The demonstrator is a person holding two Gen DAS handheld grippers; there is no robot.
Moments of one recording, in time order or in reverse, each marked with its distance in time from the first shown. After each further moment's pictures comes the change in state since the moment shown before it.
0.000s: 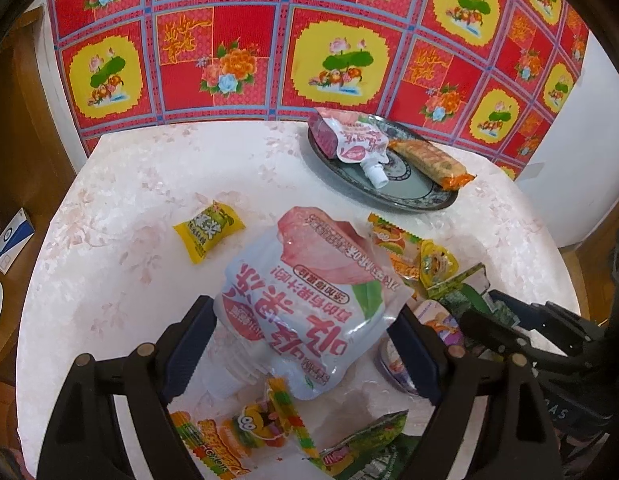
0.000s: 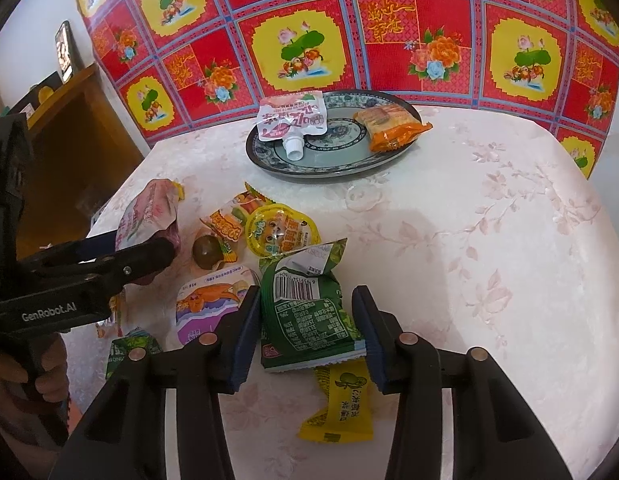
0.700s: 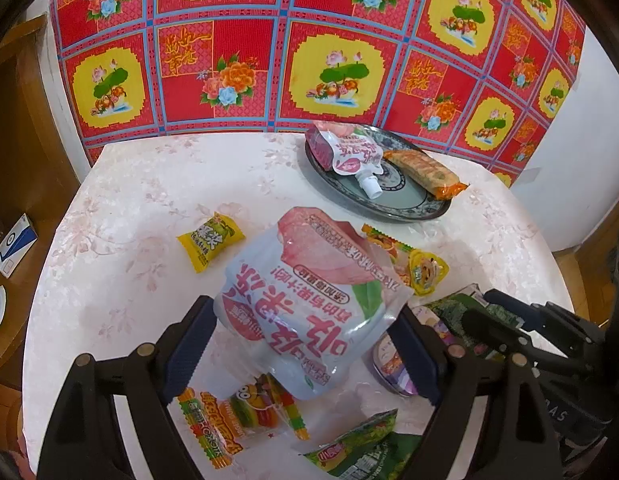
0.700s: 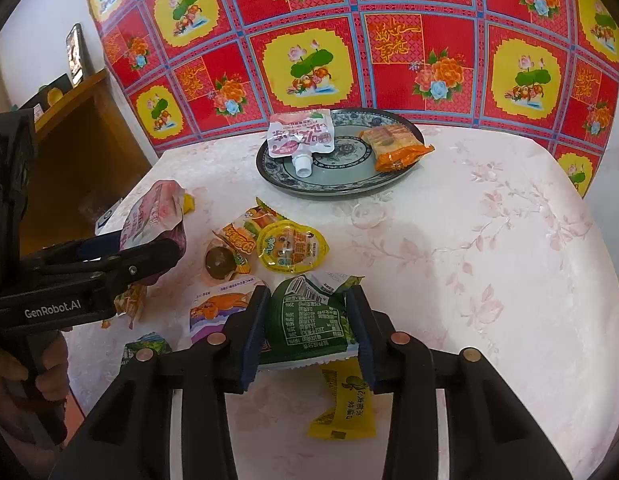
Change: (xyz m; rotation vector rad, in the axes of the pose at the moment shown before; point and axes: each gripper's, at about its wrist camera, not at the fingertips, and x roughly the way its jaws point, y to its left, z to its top) left arm -0.010 0.001 0.003 0.007 -0.023 -0.006; right arm -0.012 0.007 0.000 -0.021 -0.045 0.004
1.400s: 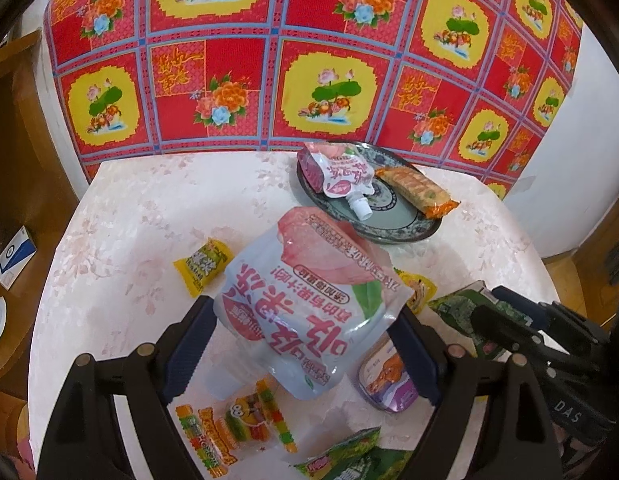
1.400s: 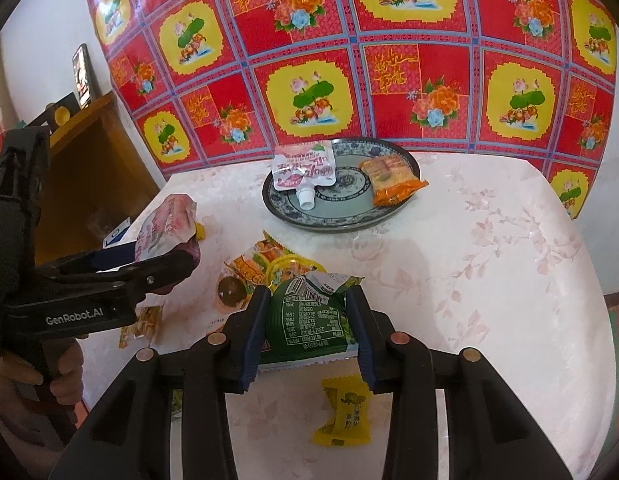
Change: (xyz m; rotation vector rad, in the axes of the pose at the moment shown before) left arm -0.006 -0.005 0.017 0.012 -0.027 -0.013; right arm -0.019 -0.002 0.012 0.008 -0.061 0.018
